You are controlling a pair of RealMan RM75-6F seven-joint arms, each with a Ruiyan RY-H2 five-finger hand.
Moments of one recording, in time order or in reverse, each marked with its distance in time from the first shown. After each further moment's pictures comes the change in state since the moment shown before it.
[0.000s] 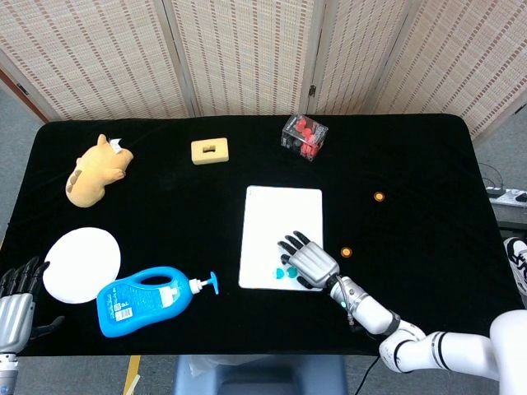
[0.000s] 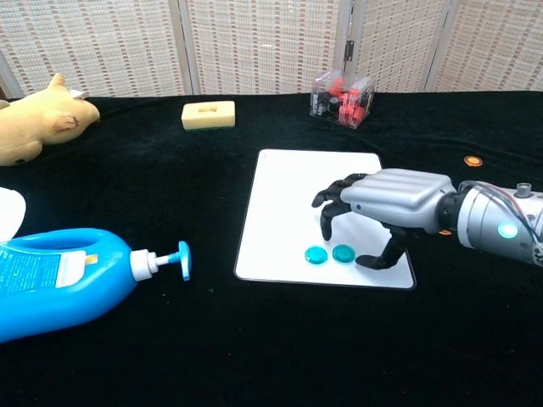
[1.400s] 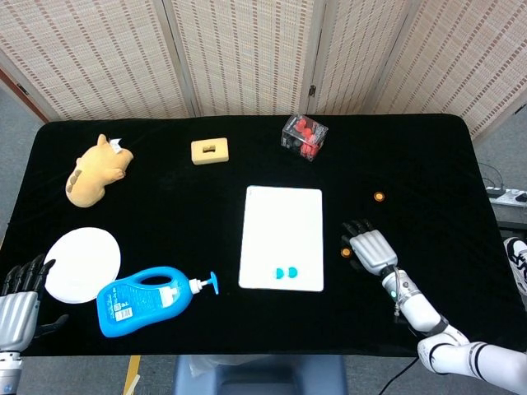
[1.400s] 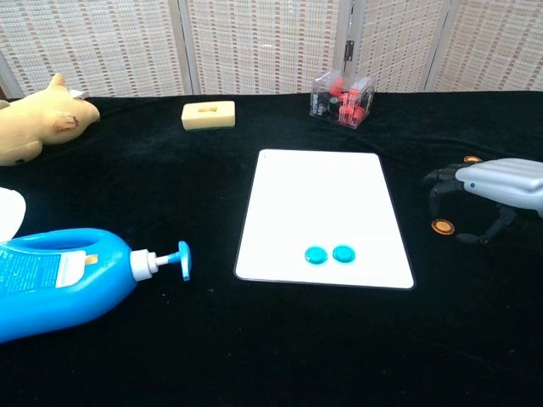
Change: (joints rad) left arm -0.008 0.010 0.004 -0.034 0.018 0.003 0.021; right arm -0.162 0.074 -0.017 0.173 0.011 0.065 0.185
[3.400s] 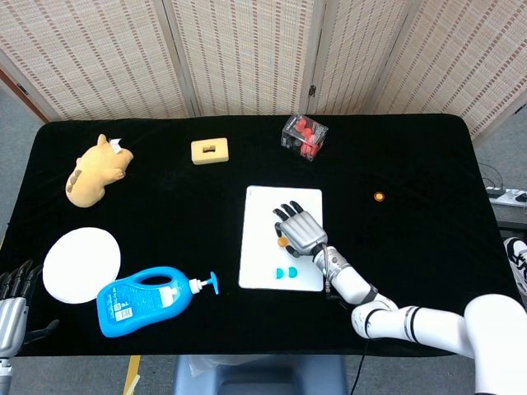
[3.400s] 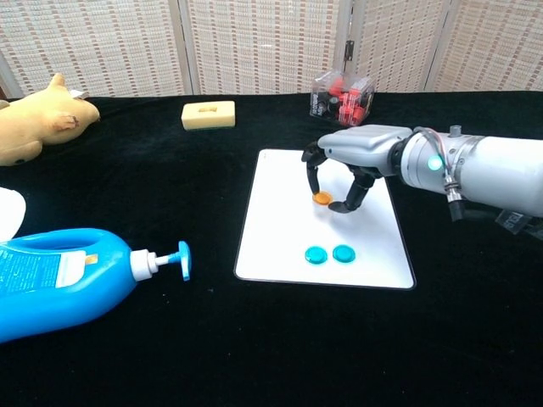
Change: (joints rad) left arm 0.027 0.007 0.007 0.029 -0.014 0.009 -0.047; right arm 0.315 -0.155 0.160 -0.041 0.311 -0.147 -0.289
